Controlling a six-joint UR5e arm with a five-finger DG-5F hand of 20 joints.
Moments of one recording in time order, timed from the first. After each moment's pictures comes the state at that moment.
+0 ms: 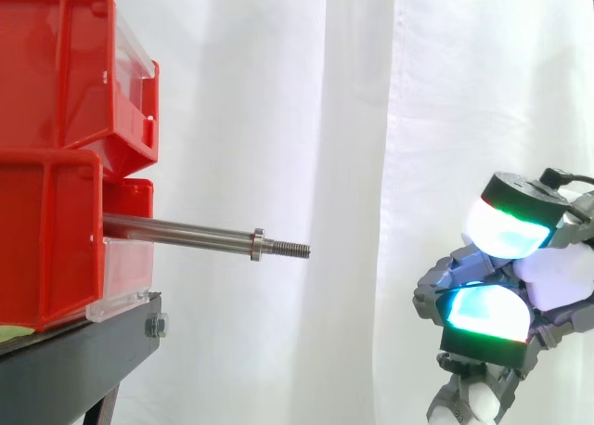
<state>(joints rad) -0.01 -2.20 -1.24 -3.15 -1.69 -0.34</state>
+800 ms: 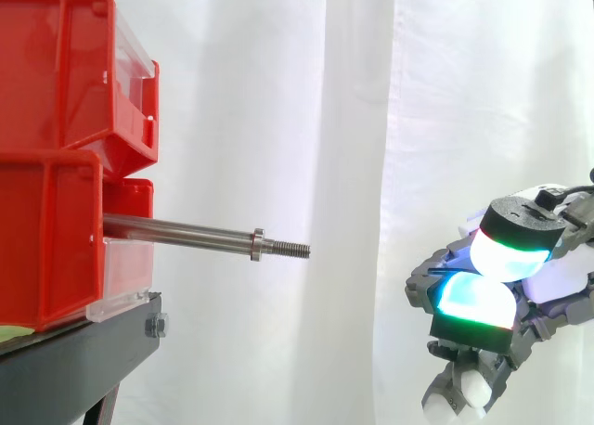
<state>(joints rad) -0.03 -2.20 -1.23 -3.15 -1.69 -0.34</state>
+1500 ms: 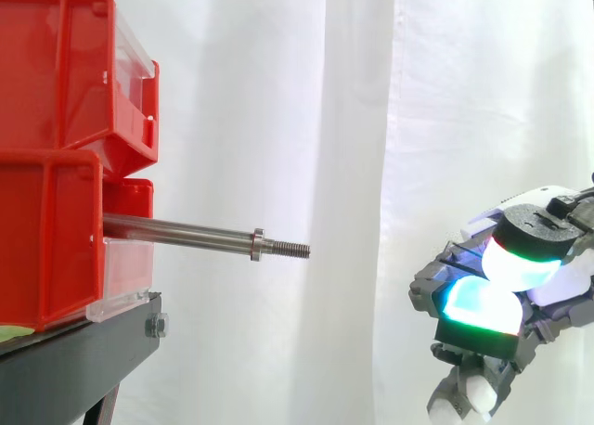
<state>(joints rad) -0.03 -2.19 -1.23 -3.16 -1.69 -0.35</state>
